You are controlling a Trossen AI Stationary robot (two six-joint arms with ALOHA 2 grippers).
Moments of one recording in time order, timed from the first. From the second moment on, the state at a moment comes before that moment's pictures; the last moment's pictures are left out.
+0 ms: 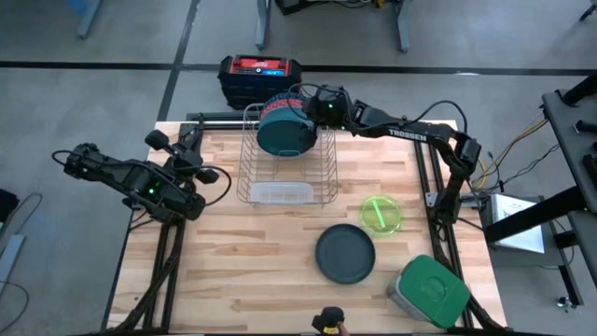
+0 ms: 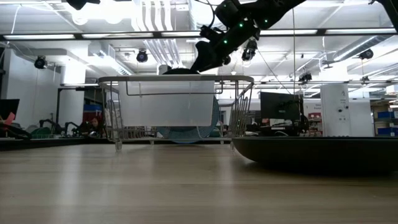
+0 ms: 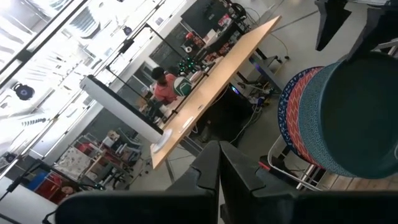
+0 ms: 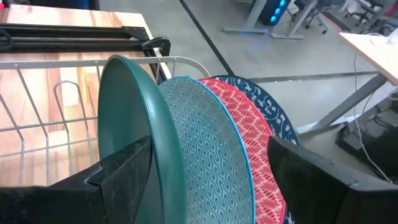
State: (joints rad) left arm -0.38 1.02 1.18 -1.51 -1.52 -0.59; right arm -0.46 1.82 1.50 -0.15 0.08 -0.28
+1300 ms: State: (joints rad) left arm -0.38 1.02 1.18 -1.51 -1.50 -0.60; right arm -0.50 1.84 1.47 -0.45 0.05 -0.20
